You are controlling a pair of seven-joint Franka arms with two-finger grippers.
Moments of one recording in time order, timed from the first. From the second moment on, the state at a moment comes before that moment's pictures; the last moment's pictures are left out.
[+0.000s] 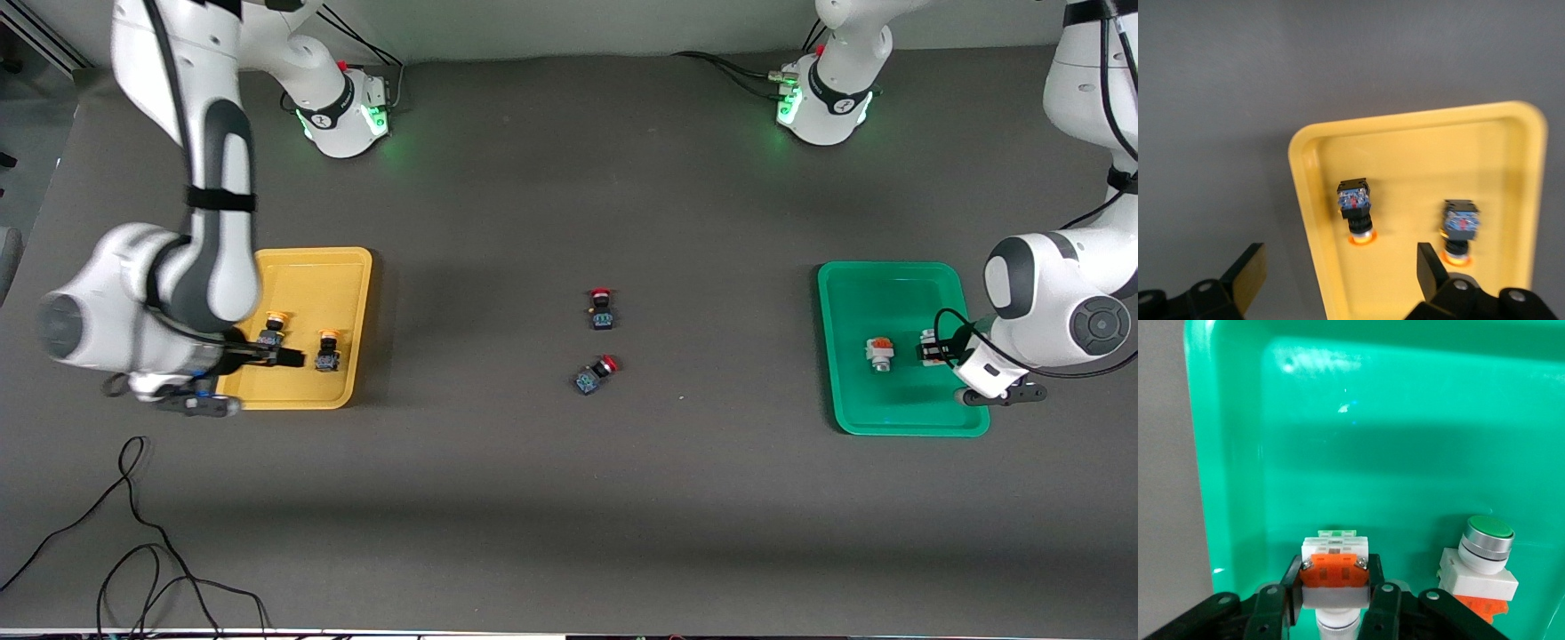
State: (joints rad) left arm 0.31 0.49 -0.12 -1.99 0.14 2.29 0.00; right arm 0.87 0.55 -1.06 -1.77 0.57 1.81 -0.24
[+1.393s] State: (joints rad) left arm 0.31 0.21 -0.33 -1.47 0.07 1.48 0.04; right arm 0.69 0.23 -0.90 -1.48 0.22 1.47 -0.24
